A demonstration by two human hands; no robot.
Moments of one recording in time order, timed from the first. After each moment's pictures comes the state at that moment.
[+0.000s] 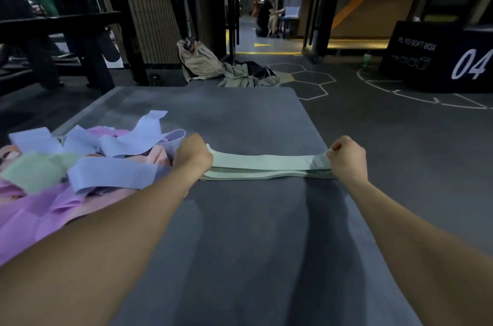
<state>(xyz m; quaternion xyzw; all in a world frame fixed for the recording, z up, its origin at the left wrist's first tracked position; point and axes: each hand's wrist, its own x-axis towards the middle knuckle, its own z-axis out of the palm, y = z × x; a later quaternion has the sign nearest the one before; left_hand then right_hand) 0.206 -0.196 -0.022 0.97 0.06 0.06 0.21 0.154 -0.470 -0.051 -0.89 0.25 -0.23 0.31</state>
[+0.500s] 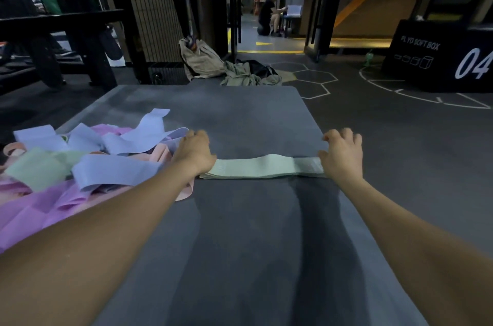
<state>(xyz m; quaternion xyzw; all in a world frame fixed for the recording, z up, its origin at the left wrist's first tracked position) 0.216 -0.177 -0.028 0.98 -0.05 0.05 0.19 0.153 -0.452 -0.046 -0.95 0.16 -0.23 0.12</state>
